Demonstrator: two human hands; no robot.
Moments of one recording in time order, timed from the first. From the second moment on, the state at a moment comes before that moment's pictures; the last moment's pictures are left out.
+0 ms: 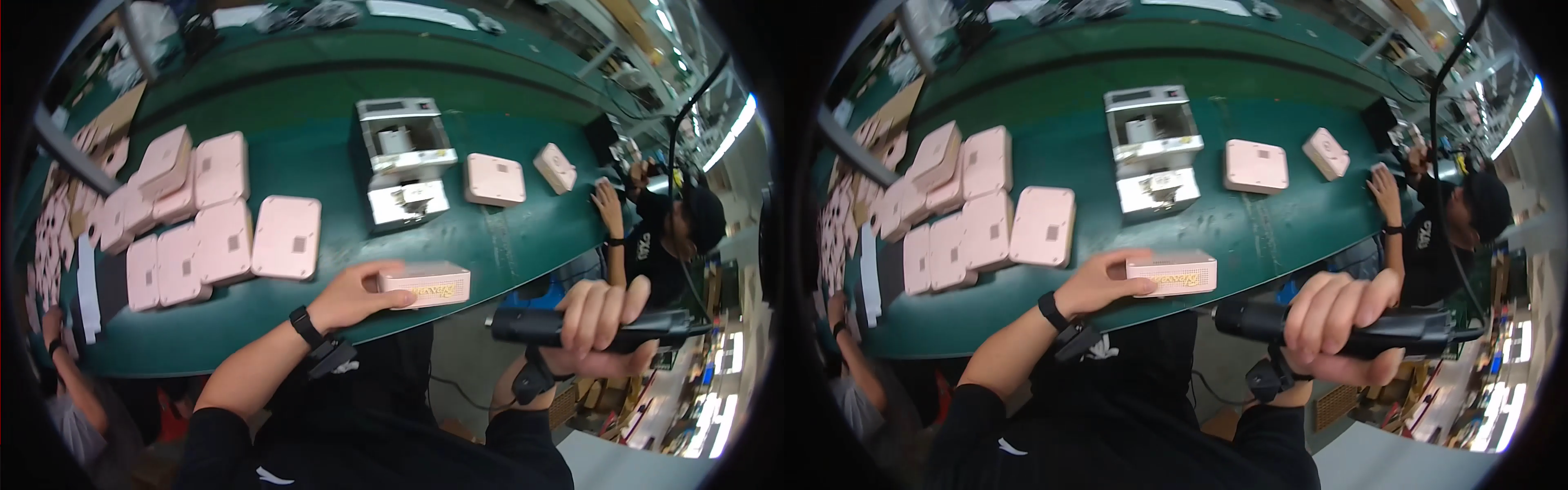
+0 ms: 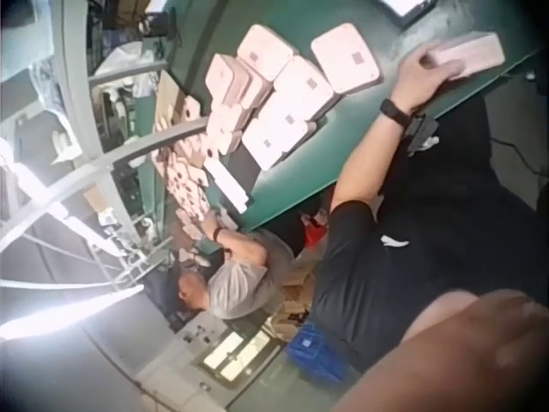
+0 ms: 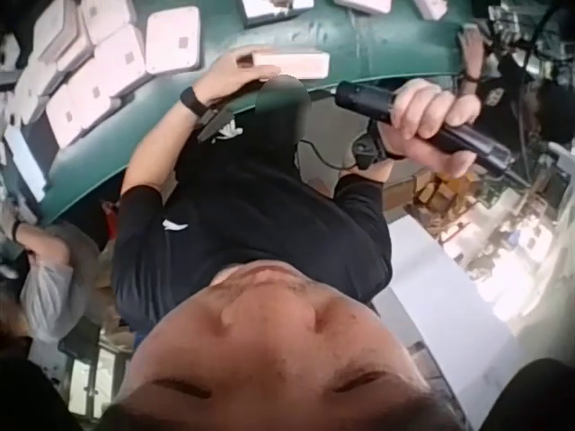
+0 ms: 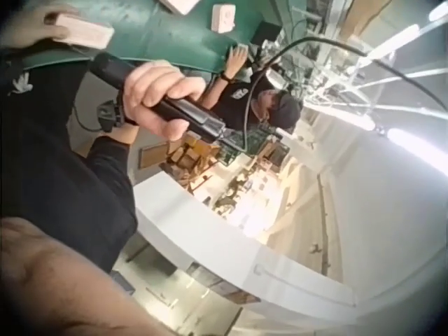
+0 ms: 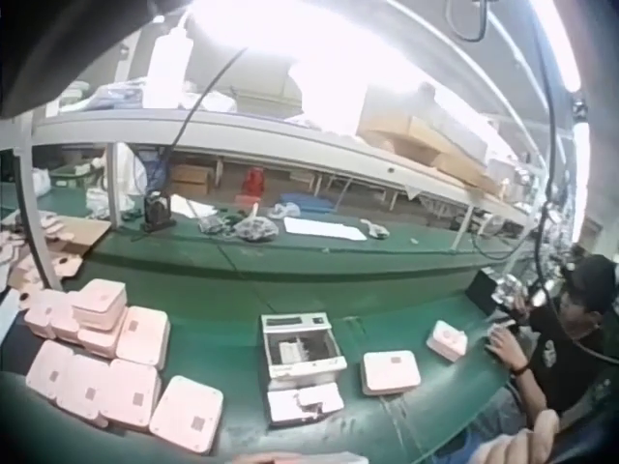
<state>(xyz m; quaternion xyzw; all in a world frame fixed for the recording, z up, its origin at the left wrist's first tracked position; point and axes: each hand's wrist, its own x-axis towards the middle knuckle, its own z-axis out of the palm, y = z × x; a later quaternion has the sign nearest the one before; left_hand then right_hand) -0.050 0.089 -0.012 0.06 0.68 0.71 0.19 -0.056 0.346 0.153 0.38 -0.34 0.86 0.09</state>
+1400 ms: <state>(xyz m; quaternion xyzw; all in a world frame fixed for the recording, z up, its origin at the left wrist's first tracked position) -0.004 0.038 0.009 0.31 0.94 0.17 0.00 -0.099 0.311 0.046 0.10 -0.61 0.78 0.10</state>
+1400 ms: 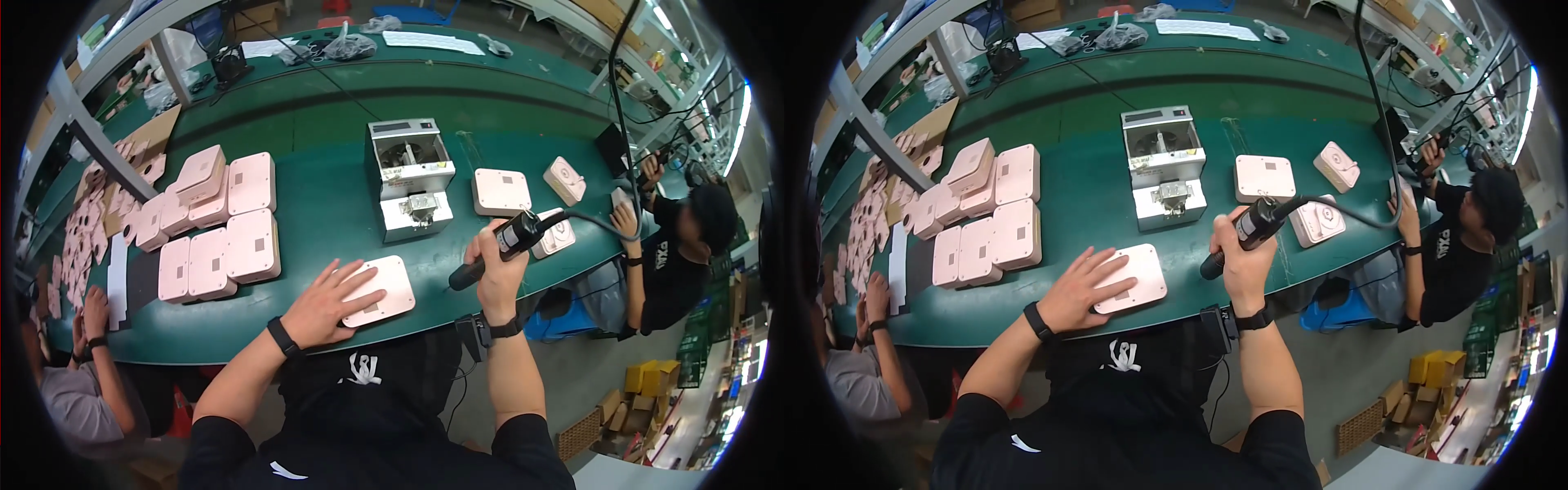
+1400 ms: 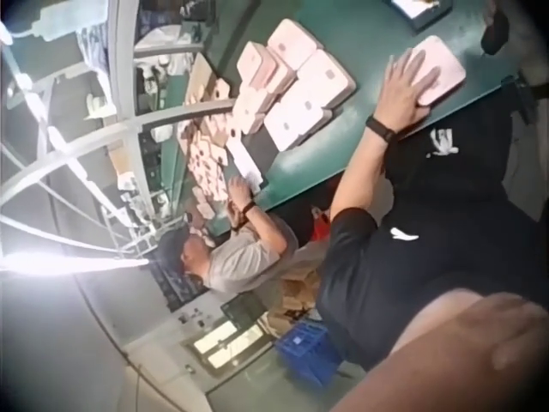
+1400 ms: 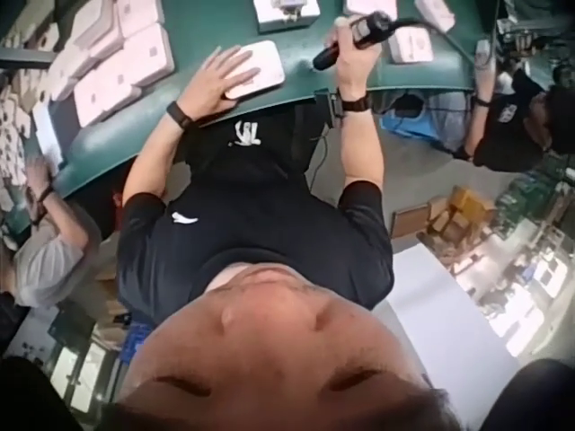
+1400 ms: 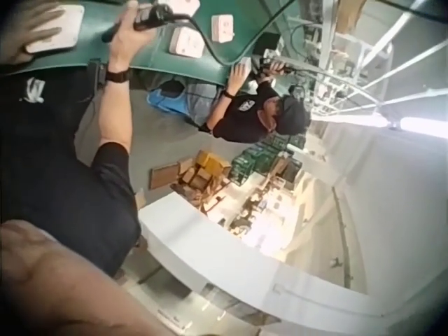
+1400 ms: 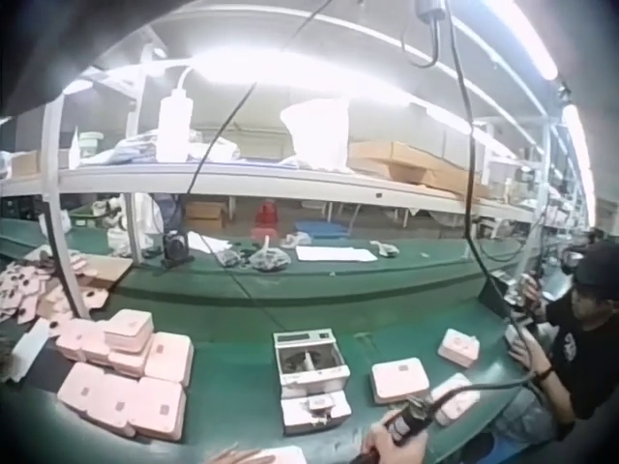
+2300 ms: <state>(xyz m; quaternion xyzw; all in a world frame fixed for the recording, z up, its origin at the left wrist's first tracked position) -0.032 0.045 -0.031 0.15 0.88 0.44 -0.06 -0.144 0.259 0.094 0.19 -0.60 0.77 0.06</state>
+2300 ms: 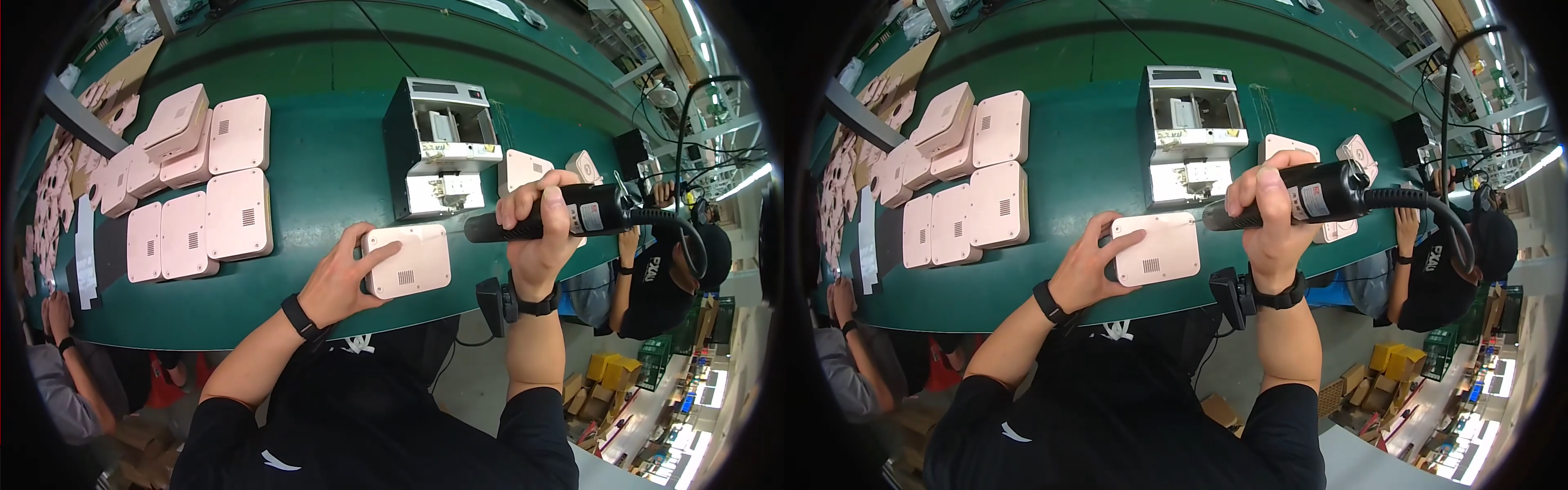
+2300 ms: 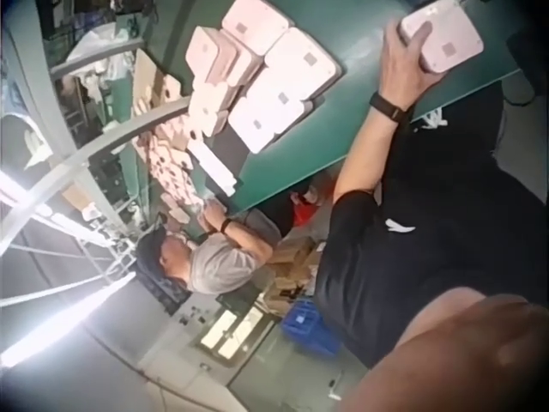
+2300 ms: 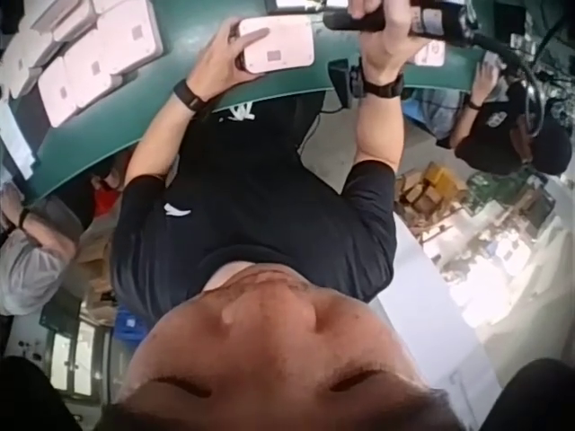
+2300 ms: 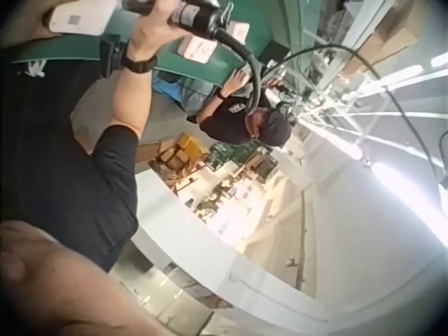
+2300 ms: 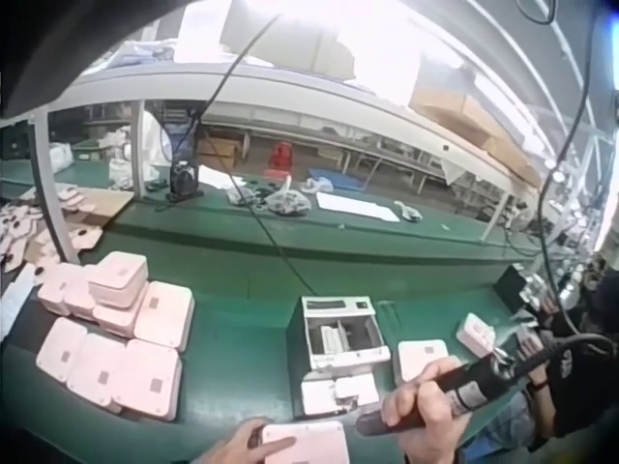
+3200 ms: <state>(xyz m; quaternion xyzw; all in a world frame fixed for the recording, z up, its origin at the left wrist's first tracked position) -0.031 0.048 -0.031 0.13 0.89 0.44 -0.06 -0.144 0.255 0.065 0.23 -0.60 0.76 0.05</state>
